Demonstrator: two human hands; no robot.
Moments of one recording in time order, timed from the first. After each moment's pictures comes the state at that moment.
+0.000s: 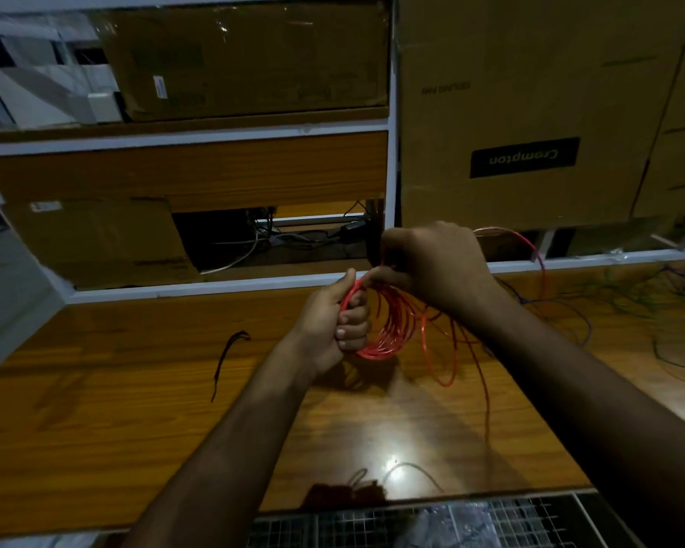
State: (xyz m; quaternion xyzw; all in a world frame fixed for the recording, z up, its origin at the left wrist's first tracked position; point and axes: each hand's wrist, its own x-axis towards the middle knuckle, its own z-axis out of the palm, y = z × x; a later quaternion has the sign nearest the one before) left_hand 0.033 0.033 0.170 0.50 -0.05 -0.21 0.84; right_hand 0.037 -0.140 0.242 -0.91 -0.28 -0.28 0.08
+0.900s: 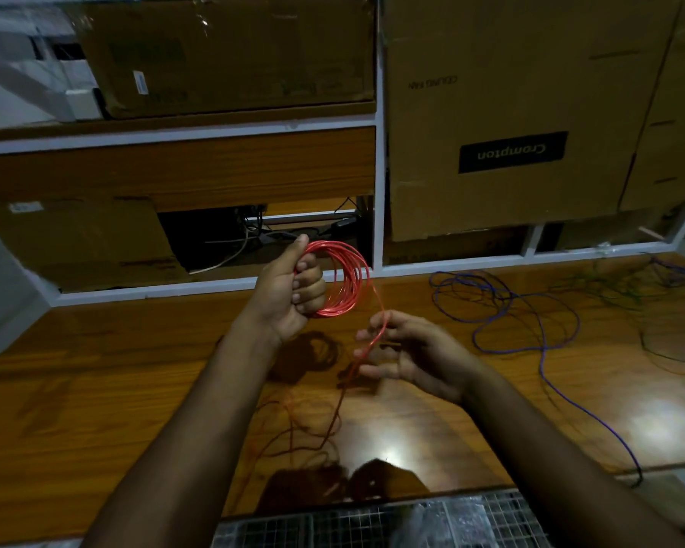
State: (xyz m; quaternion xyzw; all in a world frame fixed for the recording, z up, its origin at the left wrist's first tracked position) left_hand 0.057 0.058 0.190 0.45 -0.05 -0.11 0.88; right_hand 0.026 -0.161 0.123 -0.47 -0.15 0.29 0.82
